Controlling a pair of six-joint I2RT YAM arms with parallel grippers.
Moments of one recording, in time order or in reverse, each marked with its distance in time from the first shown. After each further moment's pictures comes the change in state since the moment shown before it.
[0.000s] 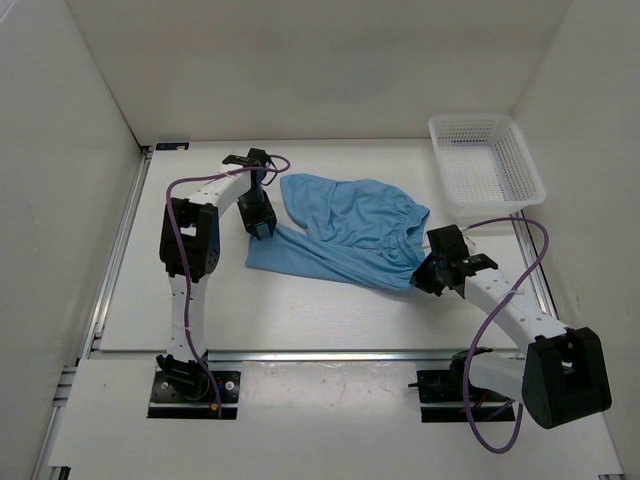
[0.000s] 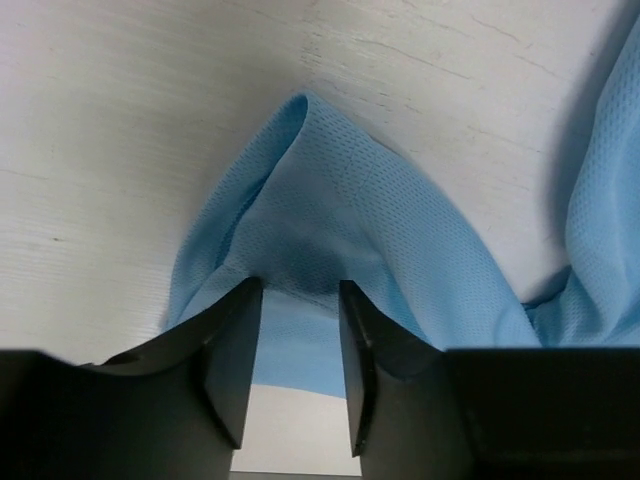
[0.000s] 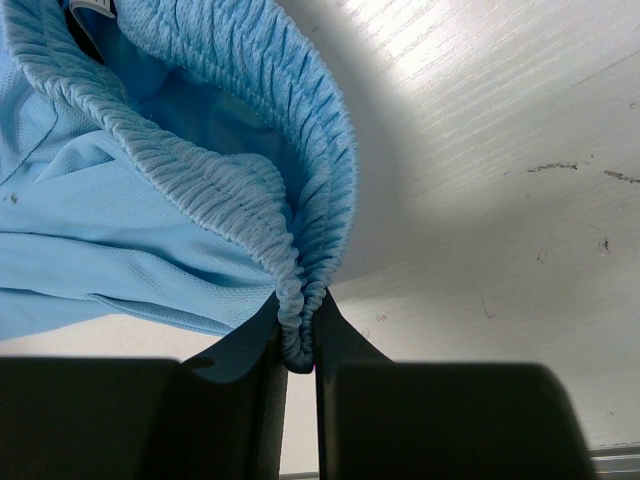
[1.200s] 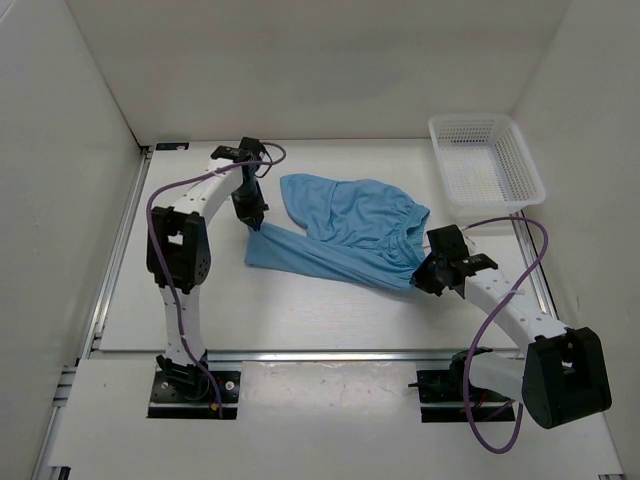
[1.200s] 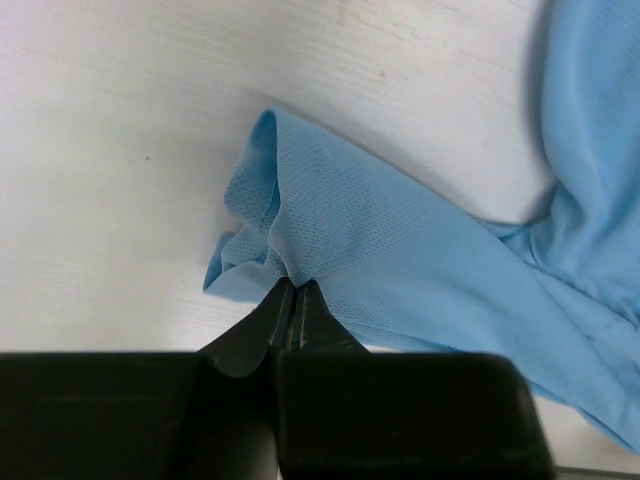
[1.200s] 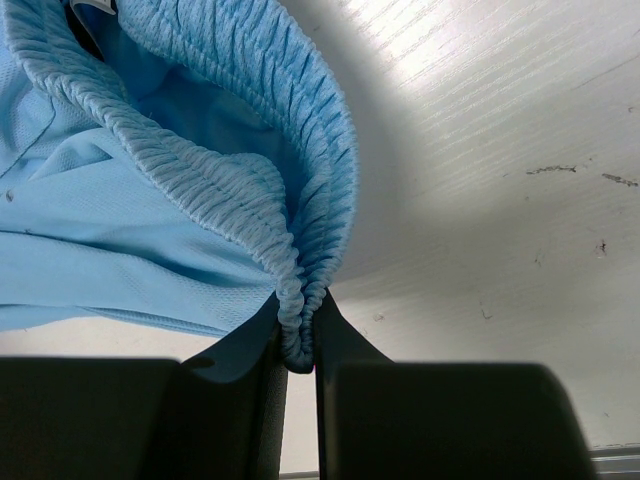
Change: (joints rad) left arm 0.001 -0.133 -0.008 -0.077 -0.067 0.037; right arm 0.000 0.000 0.000 0.000 0.000 -0.014
